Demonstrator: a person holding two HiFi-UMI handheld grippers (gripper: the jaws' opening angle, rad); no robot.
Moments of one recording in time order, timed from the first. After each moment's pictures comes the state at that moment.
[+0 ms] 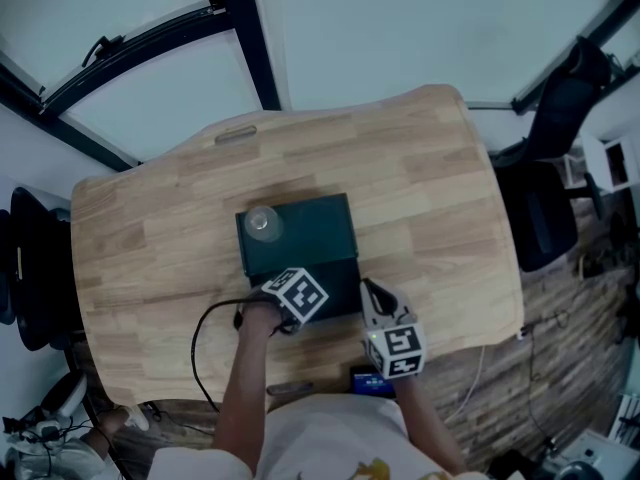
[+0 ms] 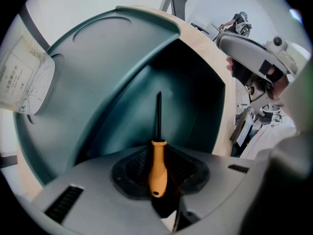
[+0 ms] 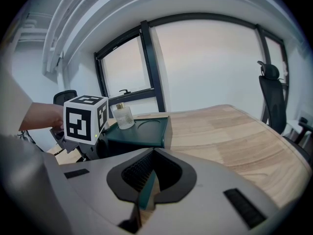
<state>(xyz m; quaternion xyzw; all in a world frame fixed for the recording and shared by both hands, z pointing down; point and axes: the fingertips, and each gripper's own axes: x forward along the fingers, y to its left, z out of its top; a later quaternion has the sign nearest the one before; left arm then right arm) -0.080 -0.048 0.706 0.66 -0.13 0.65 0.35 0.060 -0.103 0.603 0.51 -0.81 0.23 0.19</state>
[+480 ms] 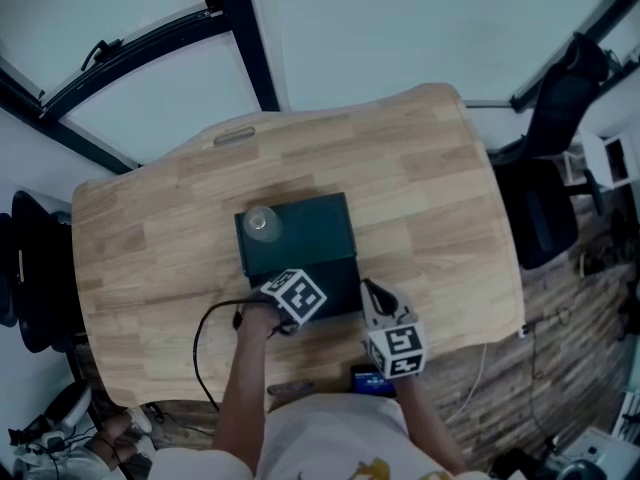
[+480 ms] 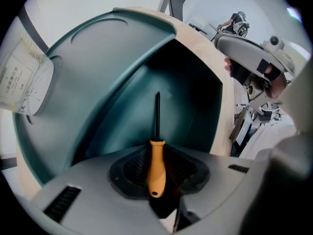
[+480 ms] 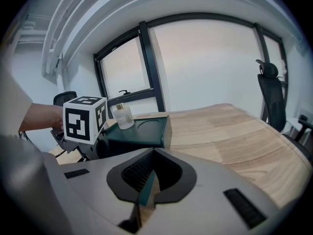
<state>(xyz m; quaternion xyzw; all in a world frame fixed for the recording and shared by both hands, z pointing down) -0.079 -0.045 0.705 0.67 -0.12 0.65 0.34 0.063 -0.099 0.603 0.50 -0.81 0.23 0.19</state>
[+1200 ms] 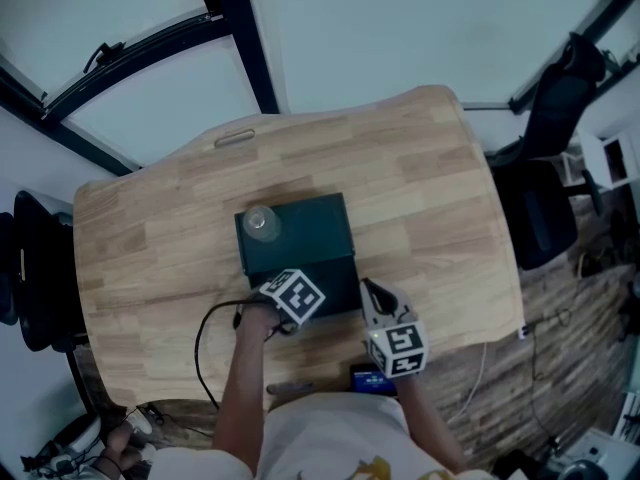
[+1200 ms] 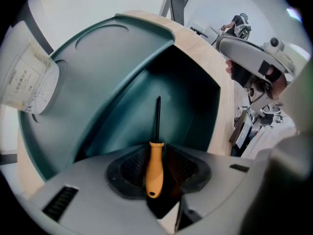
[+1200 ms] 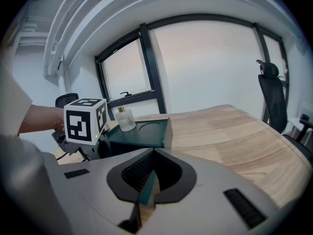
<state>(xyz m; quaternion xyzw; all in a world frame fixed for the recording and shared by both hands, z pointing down) -0.077 -0.047 0.700 0.67 -0.14 0.64 0.34 0.064 -0.099 0.595 0.50 -0.81 0.23 0.18</state>
